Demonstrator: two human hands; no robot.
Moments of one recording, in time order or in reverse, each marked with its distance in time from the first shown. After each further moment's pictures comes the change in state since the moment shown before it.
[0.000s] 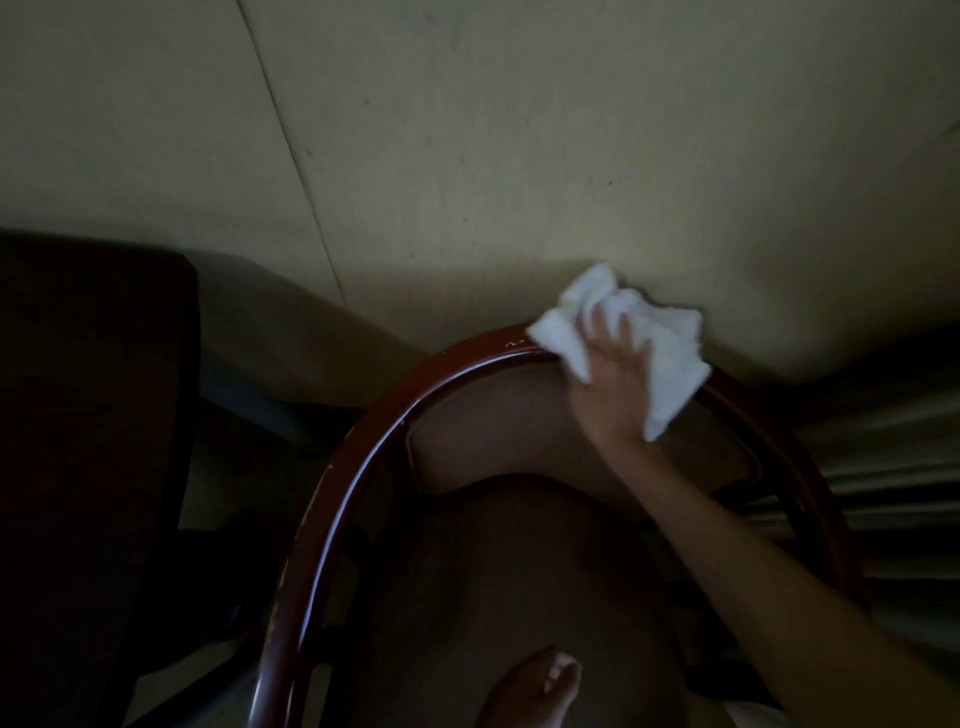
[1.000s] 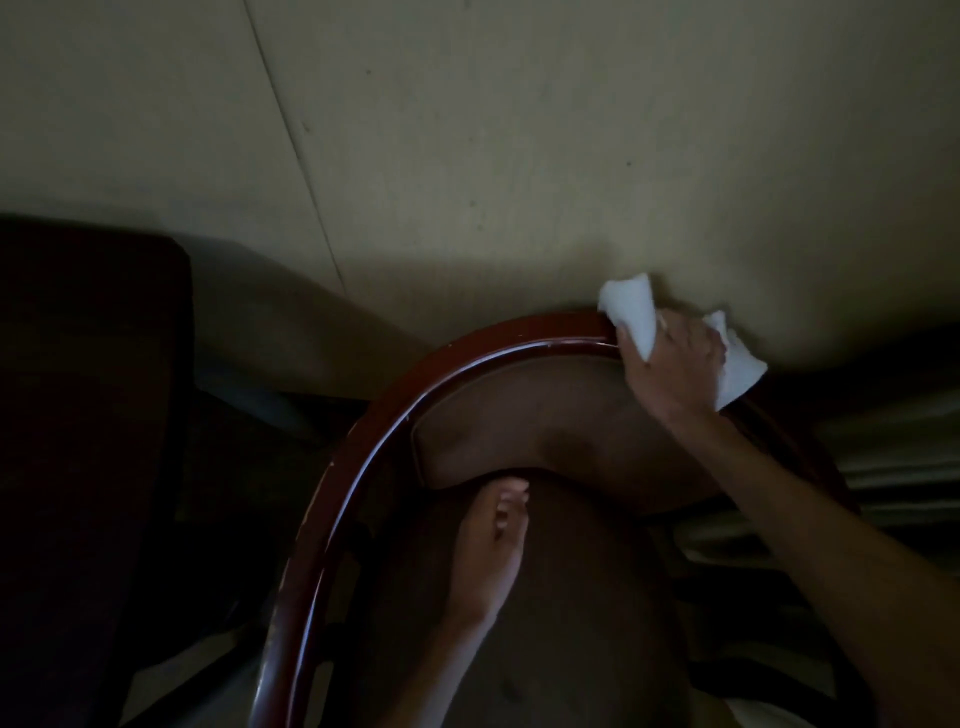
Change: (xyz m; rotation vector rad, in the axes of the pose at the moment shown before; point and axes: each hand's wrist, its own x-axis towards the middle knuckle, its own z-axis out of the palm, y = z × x) left_hand 0.038 0.057 -0.083 -0.367 0.552 0.256; right_hand 0.016 0.055 0.001 0.060 0.041 0.231
